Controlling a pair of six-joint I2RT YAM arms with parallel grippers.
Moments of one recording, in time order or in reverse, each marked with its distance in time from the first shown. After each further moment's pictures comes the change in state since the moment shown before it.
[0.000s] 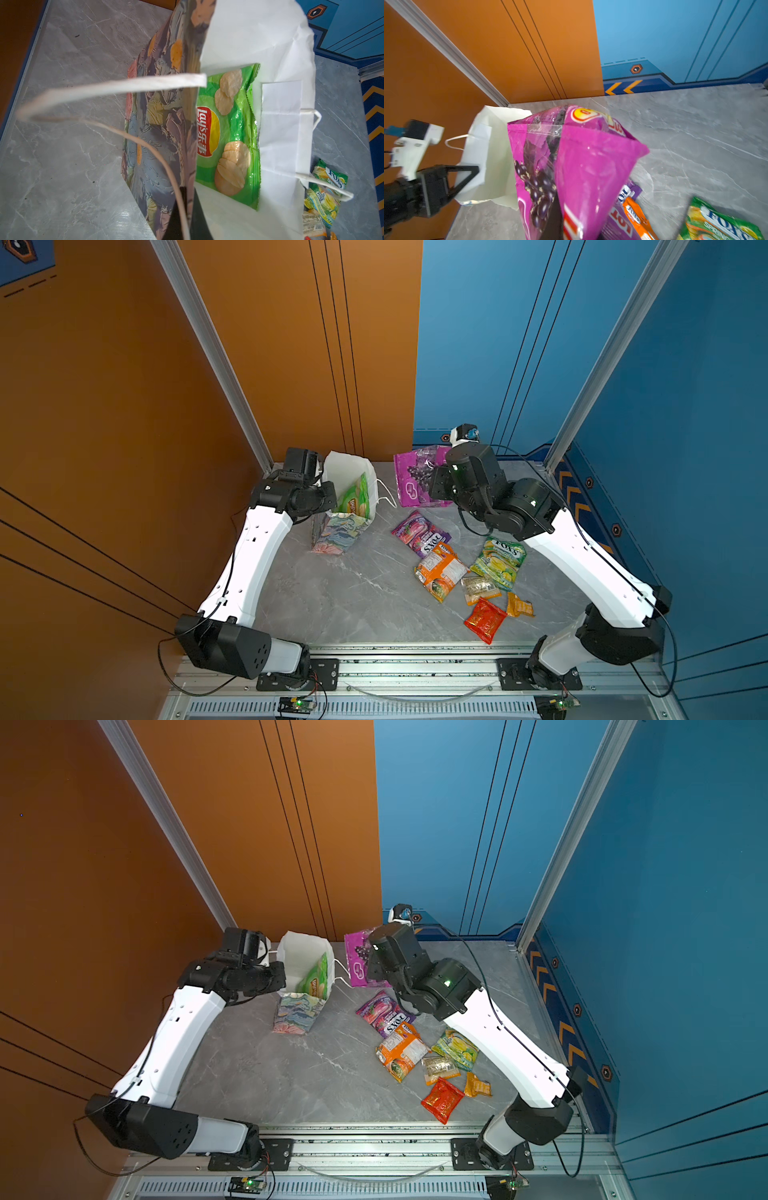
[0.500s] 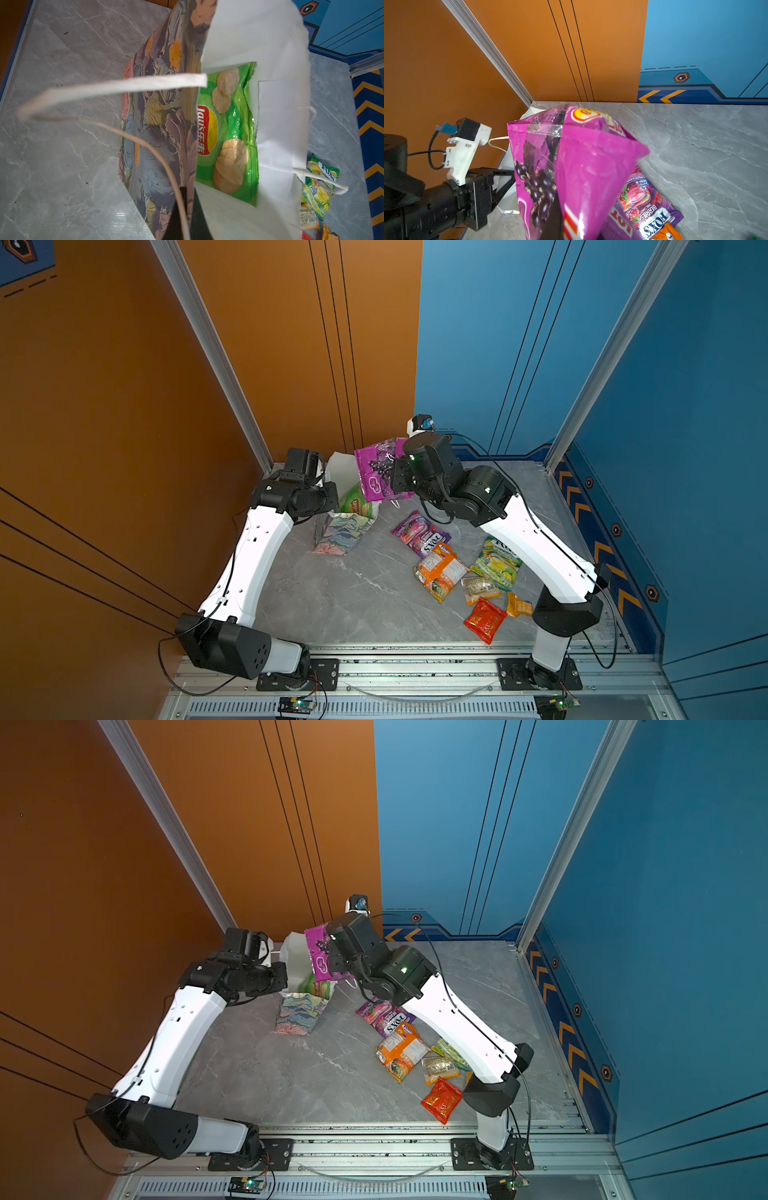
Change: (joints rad) left arm -0.007 0.000 -0.005 0.006 0.034 0.000; right arm 0.069 0.274 0.328 -0.029 -0.033 -0.029
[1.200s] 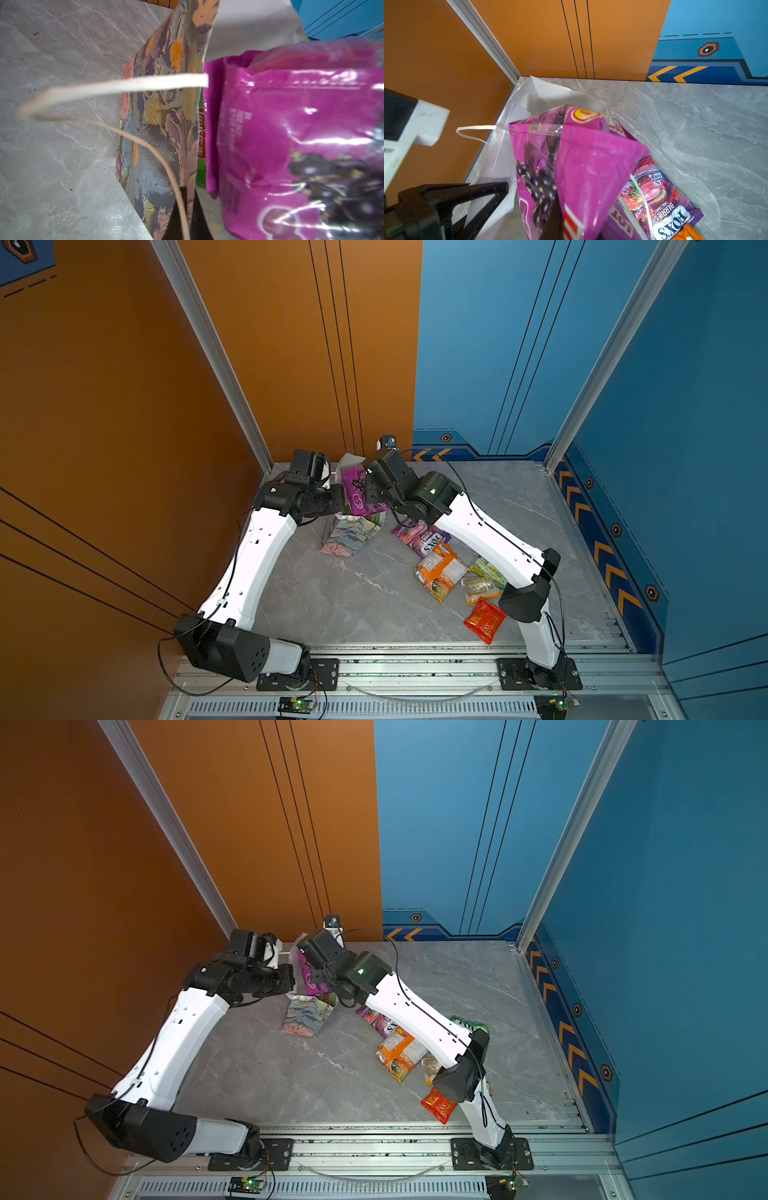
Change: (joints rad) left arm -0.045 -0.010 -0.013 0.015 0.042 0.019; right arm 0.019 0.211 0.056 0.001 0.007 0.027
